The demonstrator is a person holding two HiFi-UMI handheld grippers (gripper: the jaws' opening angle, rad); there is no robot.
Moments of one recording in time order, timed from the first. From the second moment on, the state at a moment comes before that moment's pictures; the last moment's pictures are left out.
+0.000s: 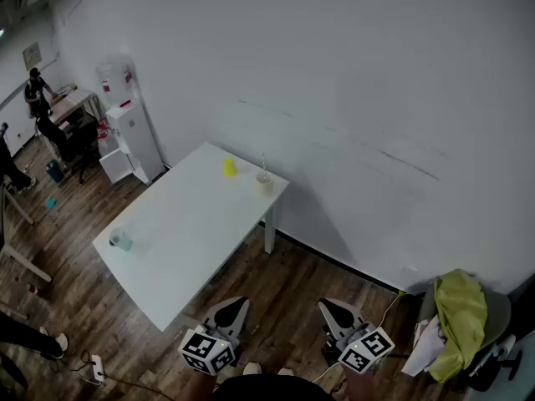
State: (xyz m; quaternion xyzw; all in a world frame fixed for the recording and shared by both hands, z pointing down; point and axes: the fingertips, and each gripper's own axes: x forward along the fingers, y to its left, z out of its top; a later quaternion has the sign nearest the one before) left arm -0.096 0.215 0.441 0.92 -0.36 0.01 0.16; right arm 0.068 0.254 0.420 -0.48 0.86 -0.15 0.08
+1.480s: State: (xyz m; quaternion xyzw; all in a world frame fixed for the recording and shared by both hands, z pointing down) left arm -0.191 0.197 0.451 0.92 -0.35 0.00 0.17; right arm -0.006 0.249 0.424 -0.52 0.83 -0.15 0.10
